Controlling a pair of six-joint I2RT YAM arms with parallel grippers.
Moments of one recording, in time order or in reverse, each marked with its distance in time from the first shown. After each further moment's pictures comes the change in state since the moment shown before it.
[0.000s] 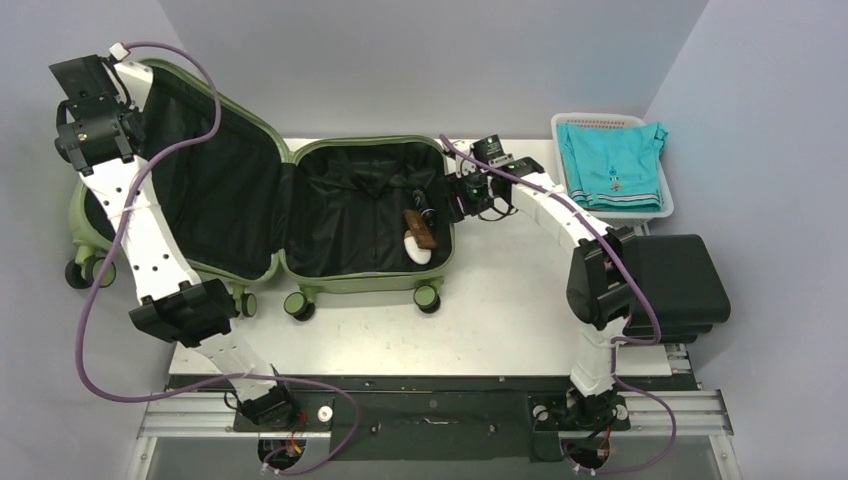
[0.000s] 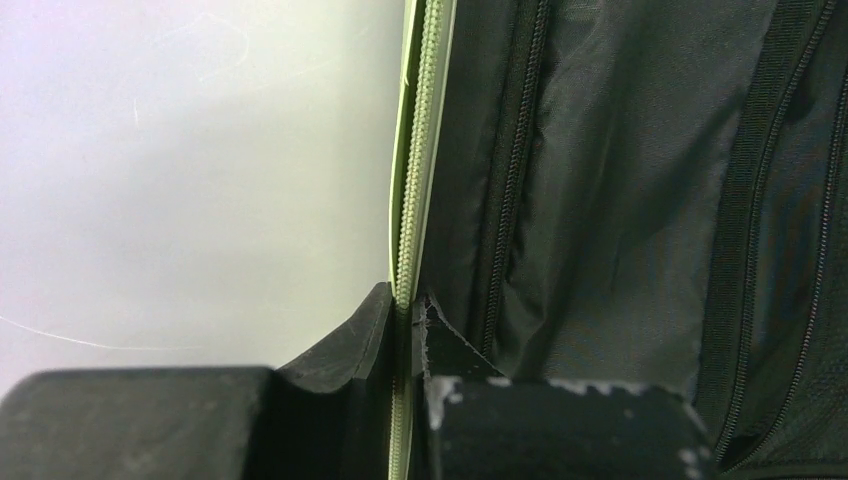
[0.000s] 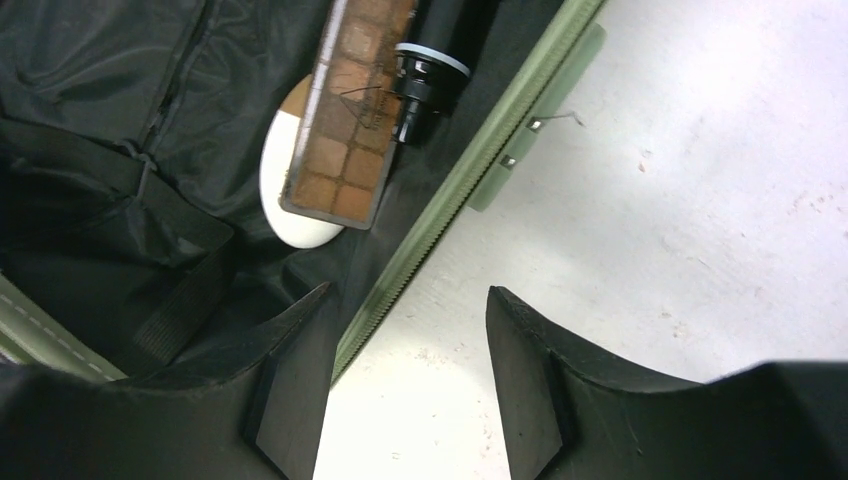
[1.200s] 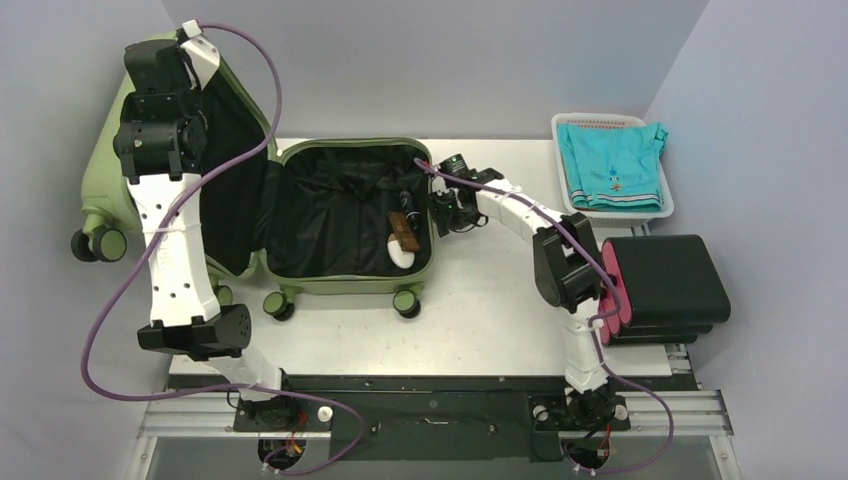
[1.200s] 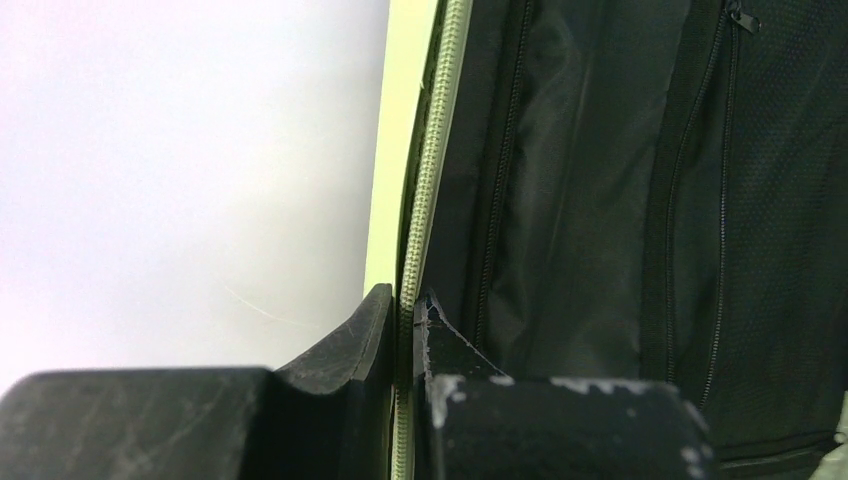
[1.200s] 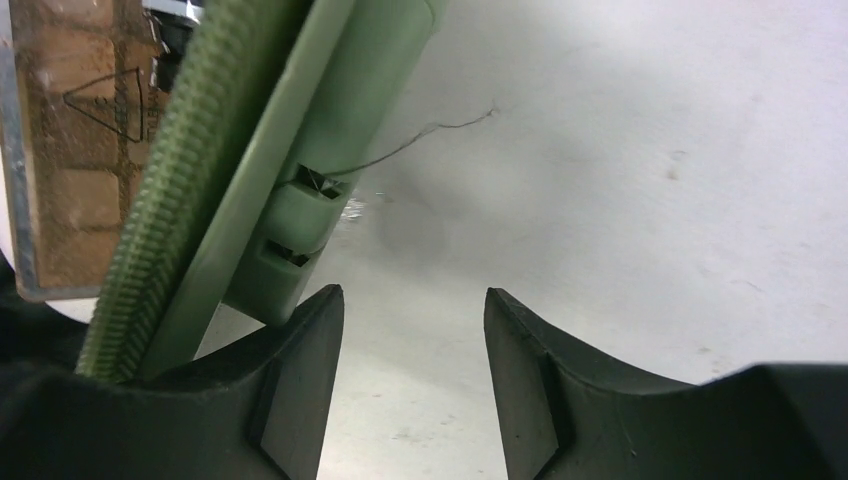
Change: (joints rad) left arm -0.357 -0.150 -0.069 0.093 -0.278 0.047; right arm 0.082 0.235 0.097 -0.012 0.261 0.080
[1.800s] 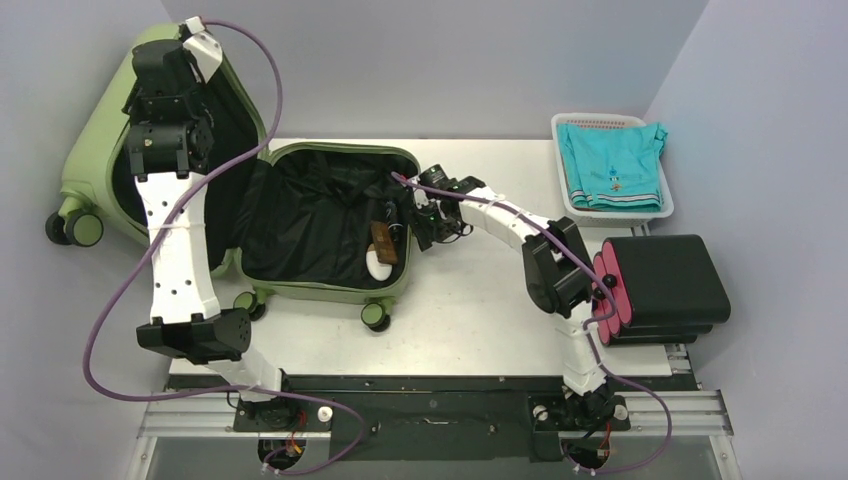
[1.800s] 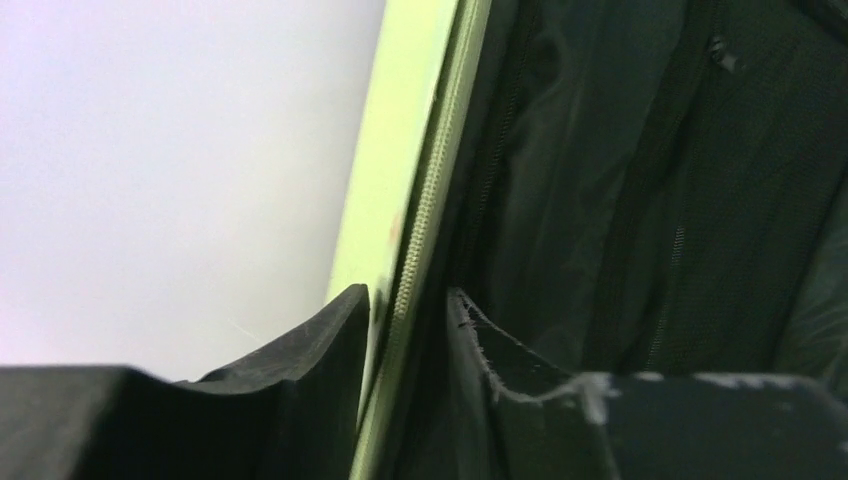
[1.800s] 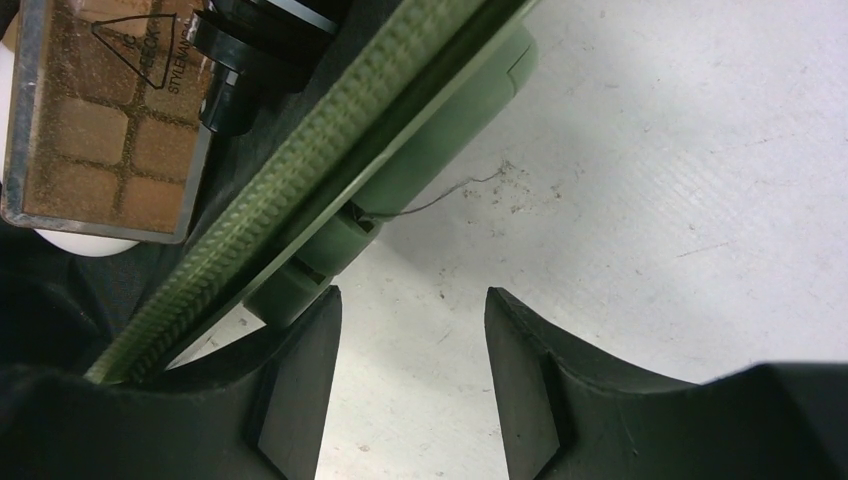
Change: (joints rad) left arm -0.005 -0.023 -0.105 0.172 -0.029 0.043; right arm 0.116 0.004 0.008 -0.026 -0.062 -0.003
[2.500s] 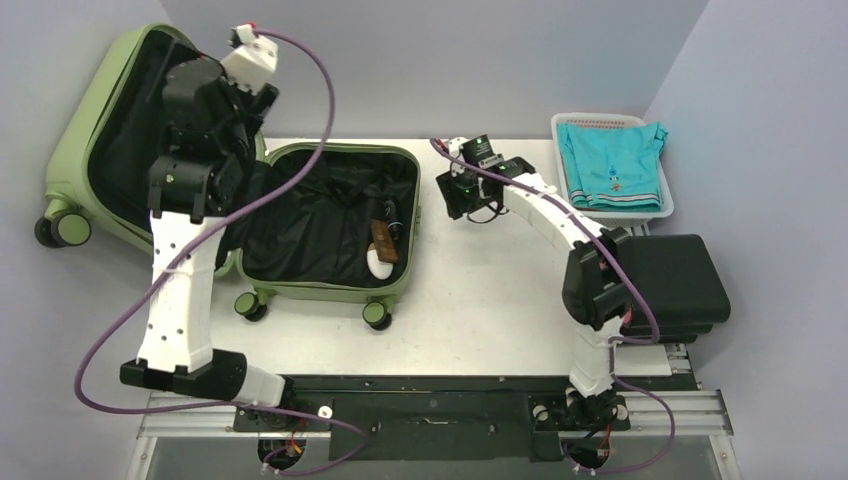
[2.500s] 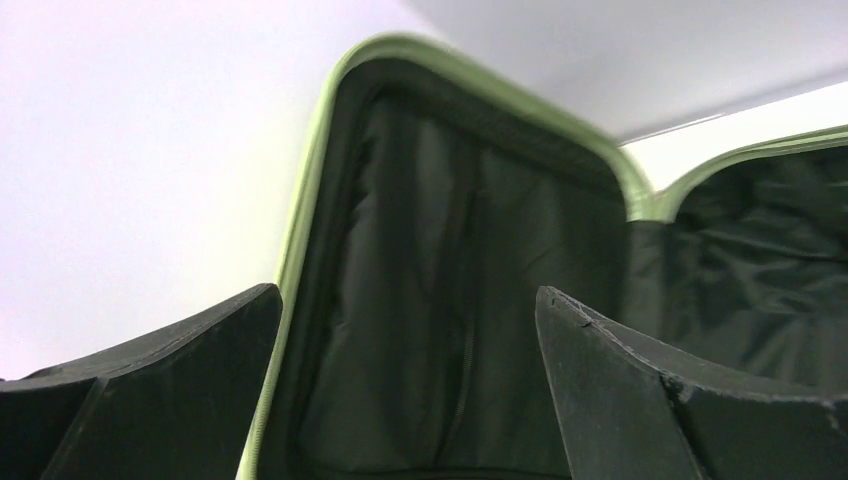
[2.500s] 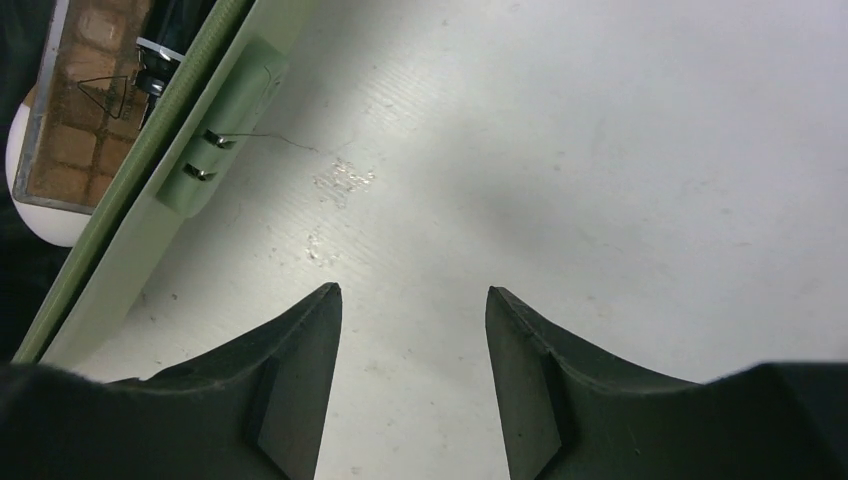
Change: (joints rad) left arm -0.214 -0.177 -0.163 0.122 0.071 -0.078; right arm -0.142 -0.195 -0.066 0.034 0.010 -0.072
